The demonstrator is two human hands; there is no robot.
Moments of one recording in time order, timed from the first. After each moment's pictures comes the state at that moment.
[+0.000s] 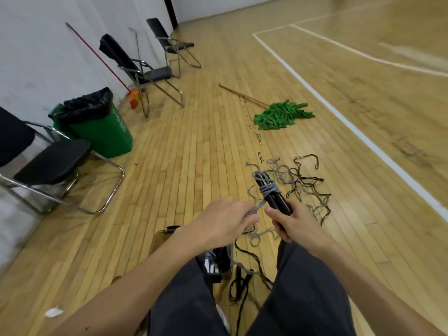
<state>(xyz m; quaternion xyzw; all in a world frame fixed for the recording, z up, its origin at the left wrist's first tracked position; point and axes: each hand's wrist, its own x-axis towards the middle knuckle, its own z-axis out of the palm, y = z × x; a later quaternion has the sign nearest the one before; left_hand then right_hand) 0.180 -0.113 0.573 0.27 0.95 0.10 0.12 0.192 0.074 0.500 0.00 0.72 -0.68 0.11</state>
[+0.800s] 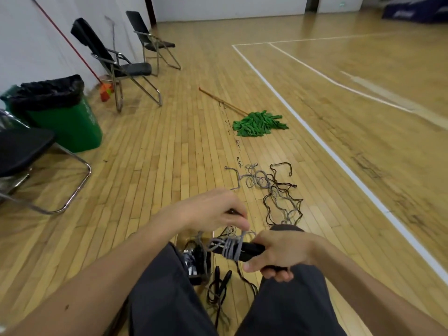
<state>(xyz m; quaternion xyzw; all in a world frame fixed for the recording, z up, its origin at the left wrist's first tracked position) 0.167 -0.158 0.595 0.40 0.88 0.17 0.22 0.222 0.034 0.550 -0.11 0.76 -0.42 0.49</state>
